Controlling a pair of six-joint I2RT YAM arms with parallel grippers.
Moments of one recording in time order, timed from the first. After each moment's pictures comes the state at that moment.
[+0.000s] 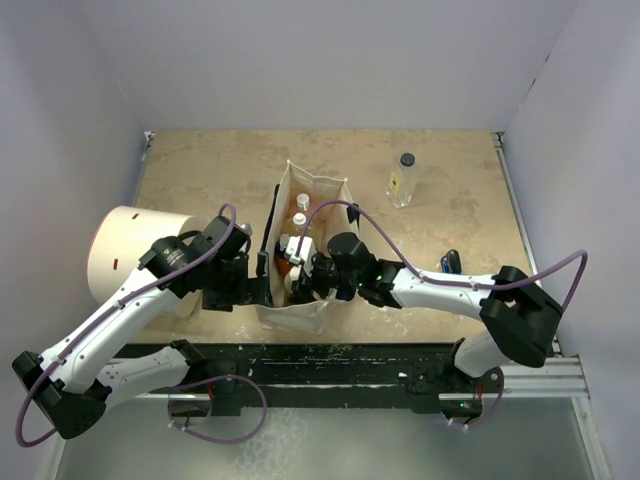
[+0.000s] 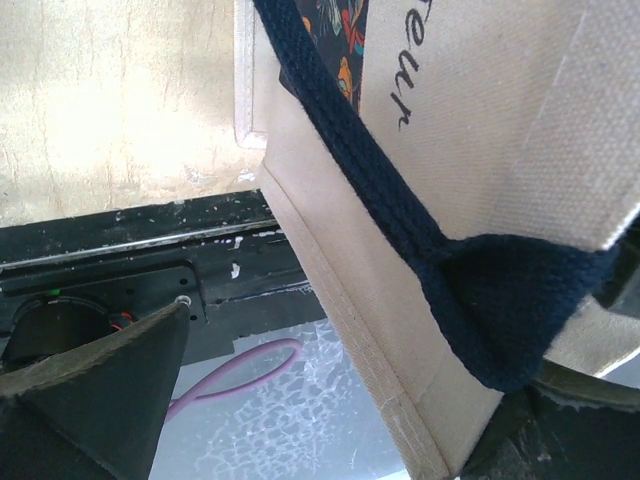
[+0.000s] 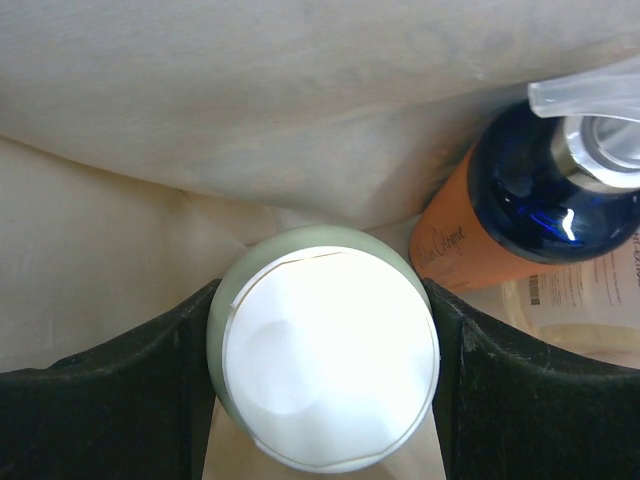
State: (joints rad) left arm -0.69 1.02 1.10 -1.25 0.07 -0.74; right arm 0.98 1.49 0.80 0.21 -0.32 -0.18
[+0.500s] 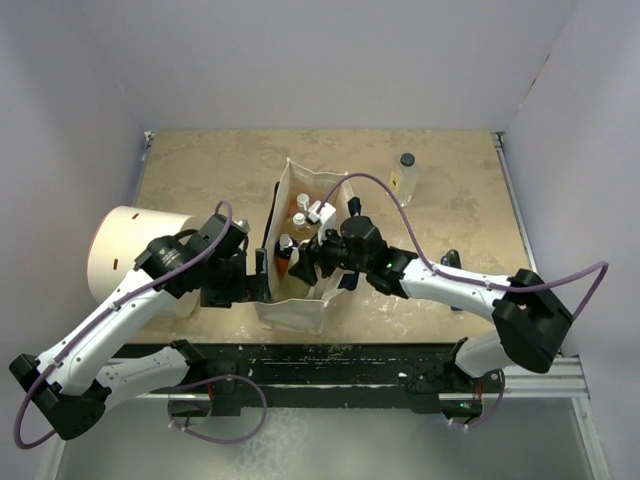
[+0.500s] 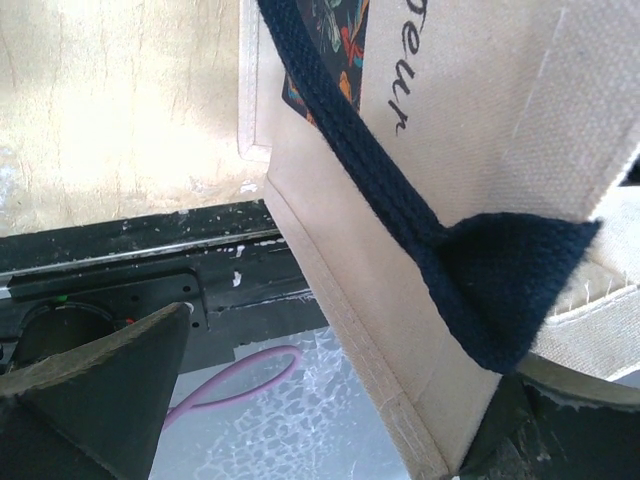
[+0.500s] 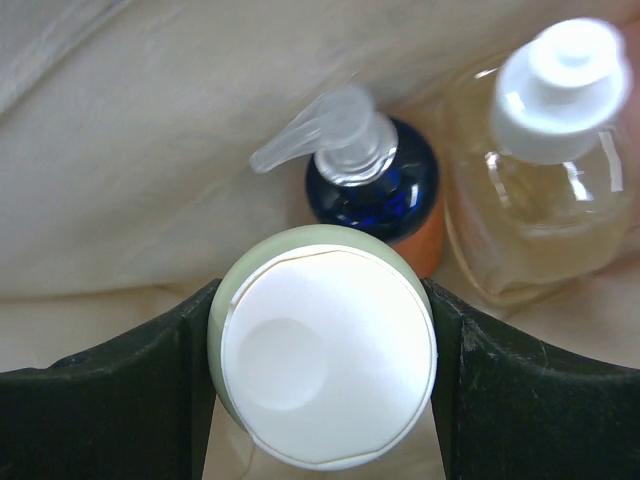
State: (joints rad) left arm -0.69 1.01 1.12 -1.26 0.05 -0.74; right arm 0.89 1.44 0.83 0.20 -0.22 0.16
